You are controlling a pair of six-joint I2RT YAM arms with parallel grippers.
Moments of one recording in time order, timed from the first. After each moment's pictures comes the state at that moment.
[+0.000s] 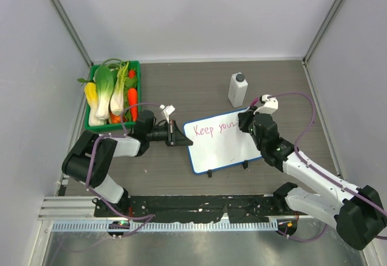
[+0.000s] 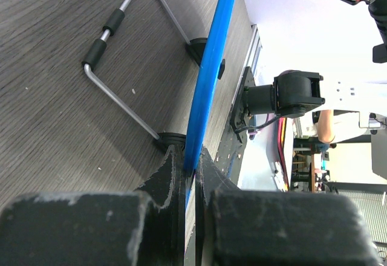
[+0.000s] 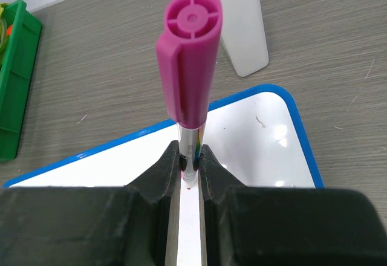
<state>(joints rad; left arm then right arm) -0.40 1.59 0.51 0.64 0.94 -0.74 0.57 0.96 0.54 0.10 0.42 0.53</state>
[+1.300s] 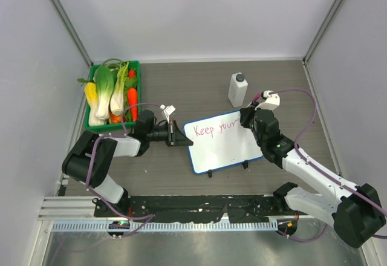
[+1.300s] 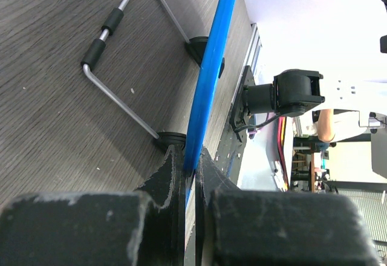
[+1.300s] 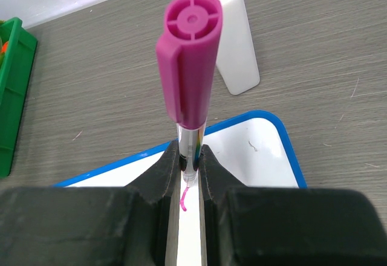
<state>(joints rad) -0.40 1.59 0.51 0.63 0.94 -0.74 0.54 1.00 0.58 0.12 0.42 0.50</state>
